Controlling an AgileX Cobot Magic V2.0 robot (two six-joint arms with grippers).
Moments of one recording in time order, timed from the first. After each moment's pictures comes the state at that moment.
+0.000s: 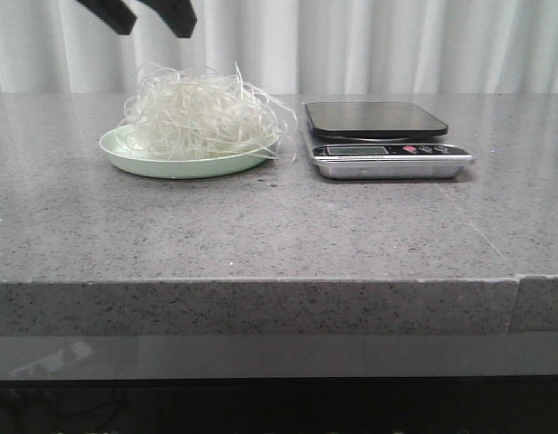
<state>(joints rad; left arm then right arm) -0.44 1.61 -1.38 -0.07 0.51 0.04 0.01 0.73 -0.80 0.00 0.72 0.01</state>
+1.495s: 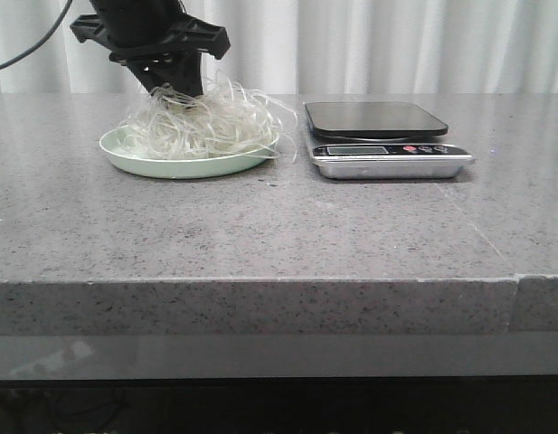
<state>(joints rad) -0.41 1.96 -1.75 0.00 0.84 0.04 0.01 0.73 -0.80 0.00 0.72 0.01</state>
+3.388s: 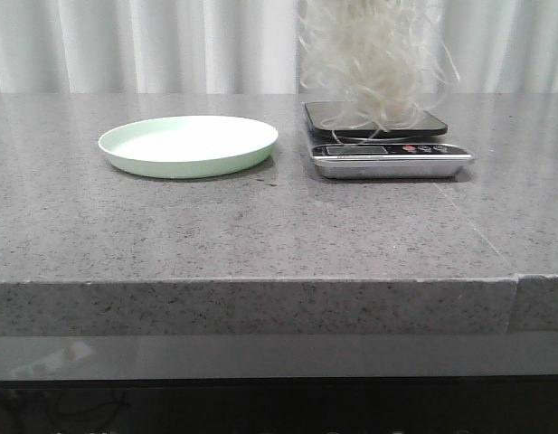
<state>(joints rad) -0.68 2.06 -2.12 -0.08 0.51 0.04 0.01 0.73 -0.80 0.00 0.72 0.01</state>
